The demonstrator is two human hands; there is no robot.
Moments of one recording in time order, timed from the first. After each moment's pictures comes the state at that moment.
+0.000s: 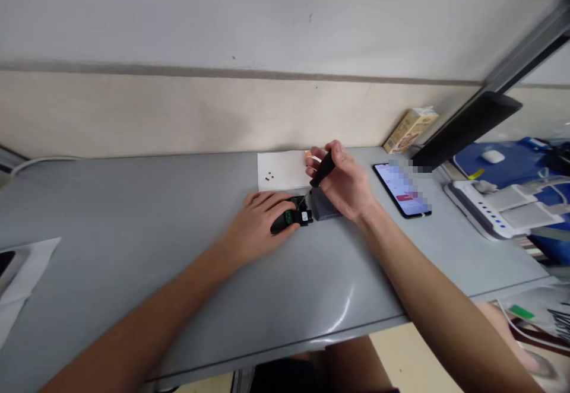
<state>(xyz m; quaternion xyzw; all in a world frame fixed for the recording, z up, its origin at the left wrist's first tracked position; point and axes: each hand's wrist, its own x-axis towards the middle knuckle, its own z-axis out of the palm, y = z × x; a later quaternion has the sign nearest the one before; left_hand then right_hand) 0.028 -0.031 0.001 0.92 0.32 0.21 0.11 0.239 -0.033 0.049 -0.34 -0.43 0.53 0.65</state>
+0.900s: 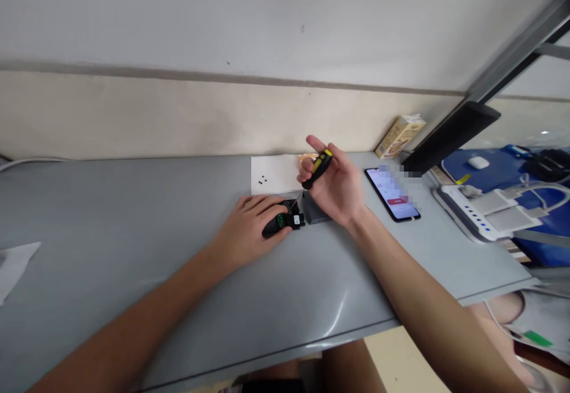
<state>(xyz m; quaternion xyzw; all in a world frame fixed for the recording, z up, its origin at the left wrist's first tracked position) 0.028 -0.031 0.001 0.92 0.32 0.22 0.08 0.236 -0.030 0.054 -0.31 -0.37 0.60 0.64</state>
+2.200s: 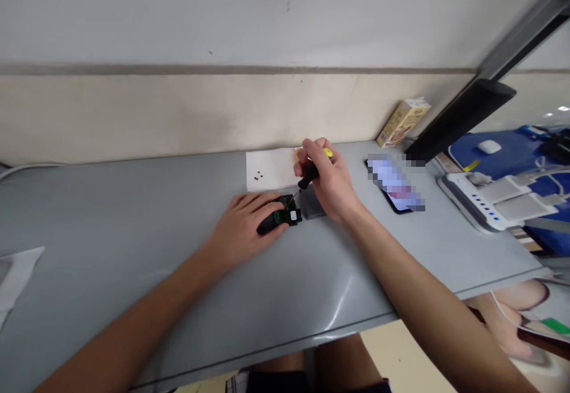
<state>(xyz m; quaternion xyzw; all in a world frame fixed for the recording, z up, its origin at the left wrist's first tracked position) 0.027 -0.030 0.004 0.92 0.32 0.20 0.09 0.226 -0.036 0.053 -0.43 -0.41 0.45 0.66</state>
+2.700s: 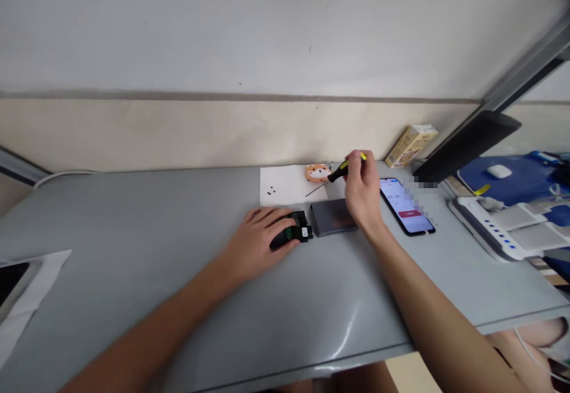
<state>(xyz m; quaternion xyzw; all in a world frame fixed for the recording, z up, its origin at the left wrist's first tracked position) 0.025 -0.031 0.004 0.92 0.32 0.19 0.10 0.269 -0.021 0.036 -0.59 -0.48 0.13 0.64</state>
